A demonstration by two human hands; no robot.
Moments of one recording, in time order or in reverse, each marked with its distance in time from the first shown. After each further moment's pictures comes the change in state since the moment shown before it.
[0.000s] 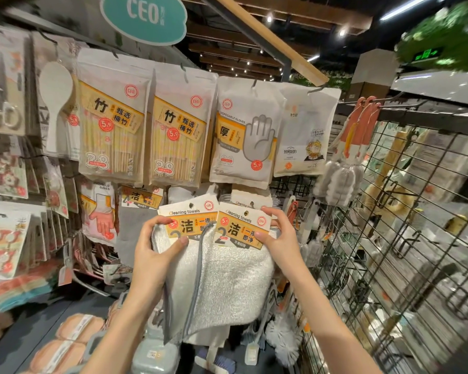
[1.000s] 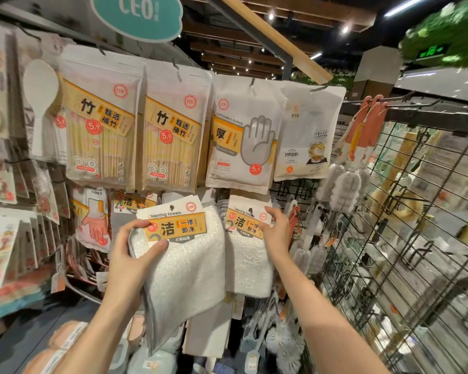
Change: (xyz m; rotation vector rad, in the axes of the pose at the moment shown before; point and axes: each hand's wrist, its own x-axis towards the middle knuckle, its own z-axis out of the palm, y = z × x) left_hand 0.019 0.001 -0.006 -0.052 0.024 -0.064; right_hand 0.092 0.079 0.009 -0.280 0.301 0.093
